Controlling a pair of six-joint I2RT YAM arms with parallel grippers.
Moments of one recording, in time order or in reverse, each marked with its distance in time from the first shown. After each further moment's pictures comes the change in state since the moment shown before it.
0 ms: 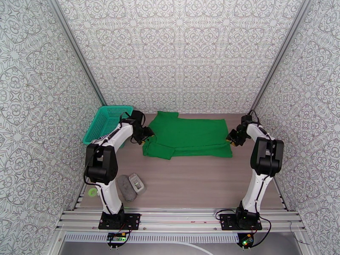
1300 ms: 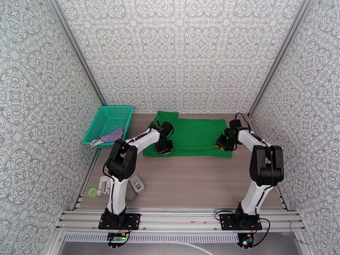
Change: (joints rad) left arm -0.309 0.192 0.097 -0.103 -0.065 -0.006; right arm 0.152 -0.161 -0.228 0.076 -0.052 0.003
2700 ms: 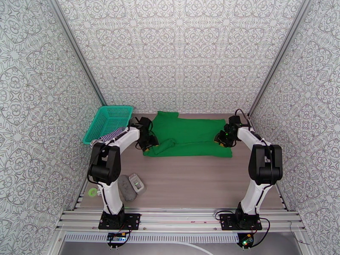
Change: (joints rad) left arm 0.246 -0.162 -0.198 0.113 0.073 0.081; right arm 0.017 0.023 0.088 -0.011 0.011 0.035
